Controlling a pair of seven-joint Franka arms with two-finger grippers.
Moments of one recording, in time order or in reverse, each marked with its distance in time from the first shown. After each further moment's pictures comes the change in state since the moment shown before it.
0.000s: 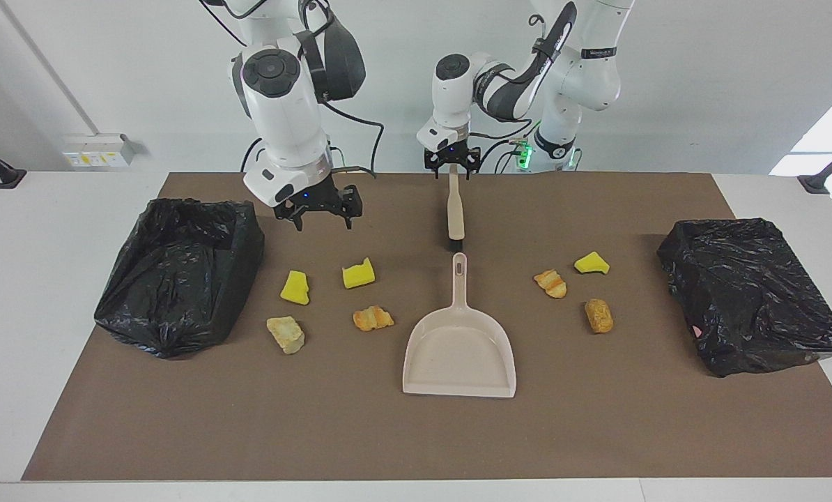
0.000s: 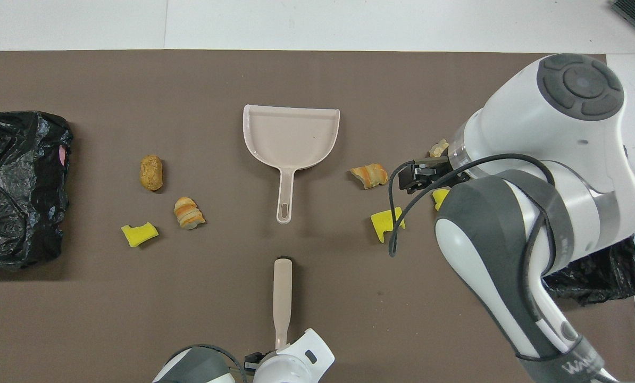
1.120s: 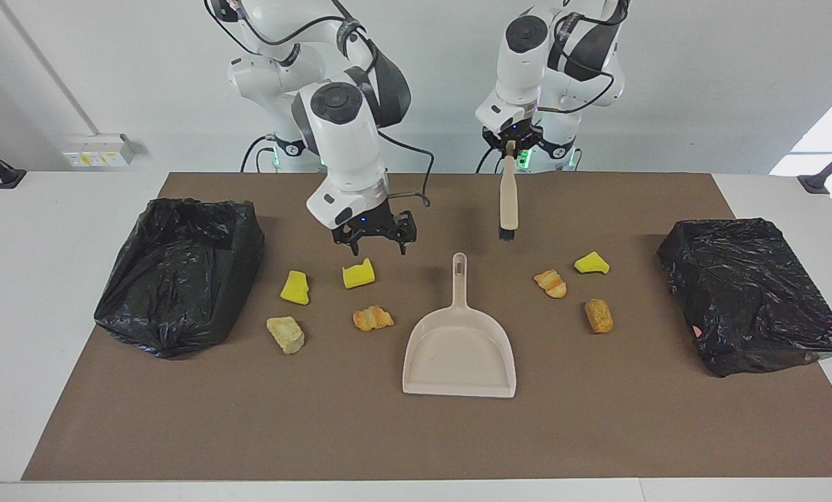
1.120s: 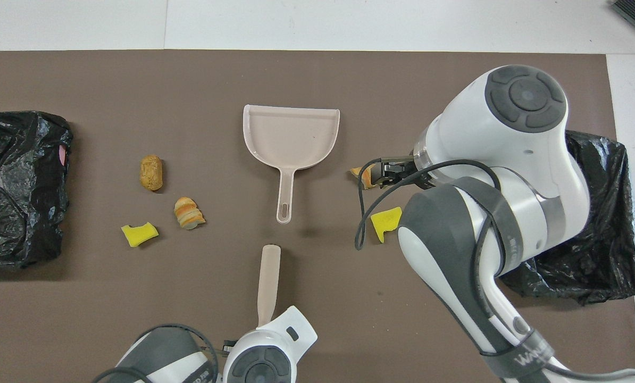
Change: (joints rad) left arm 0.371 -0.237 0.020 0.139 0.008 -0.483 0.415; right arm 0.153 0.133 0.002 0.000 0.037 0.261 0.206
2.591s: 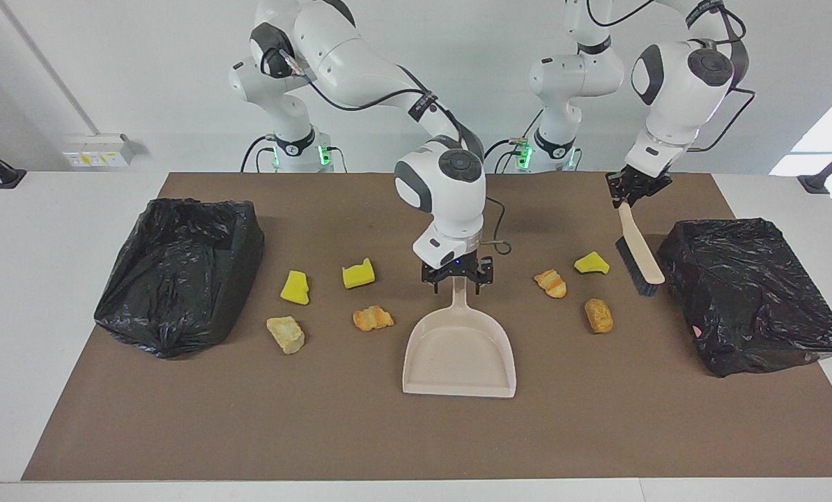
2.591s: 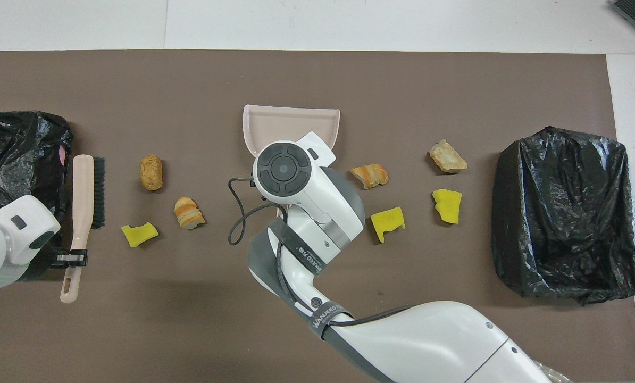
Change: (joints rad) left arm 0.653 0.124 0.003 0.043 0.049 0.258 0.483; right arm 0.220 0.332 -0.001 0.195 -0.202 0.184 0.279
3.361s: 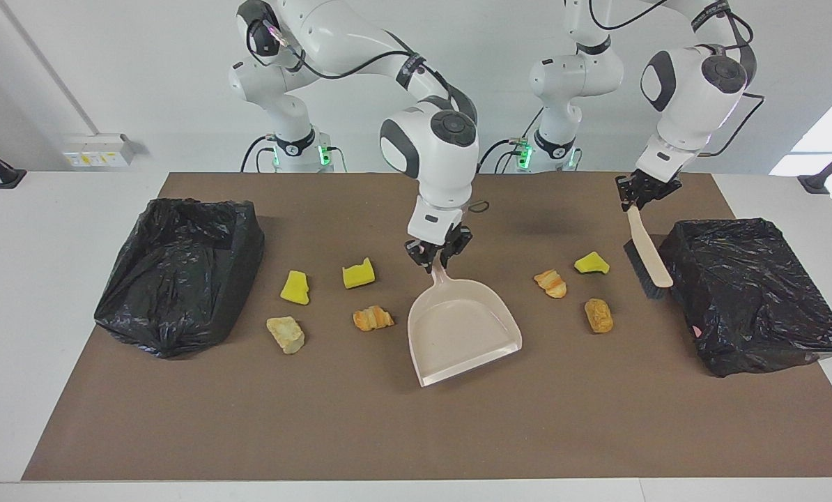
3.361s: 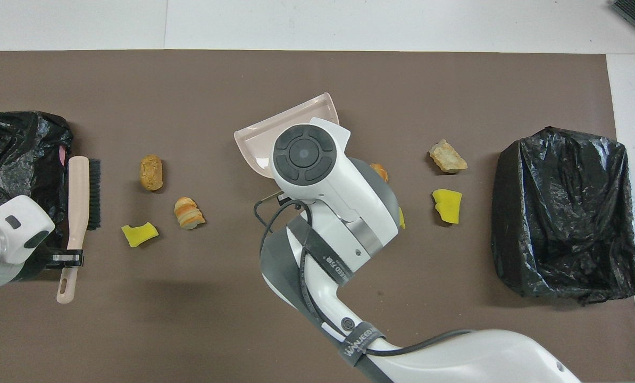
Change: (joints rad) left arm 0.006 0.014 -0.001 -0.001 0.000 0.000 -0.038; right arm -0.070 -0.177 0.001 -0.028 0.018 -0.254 -0.622
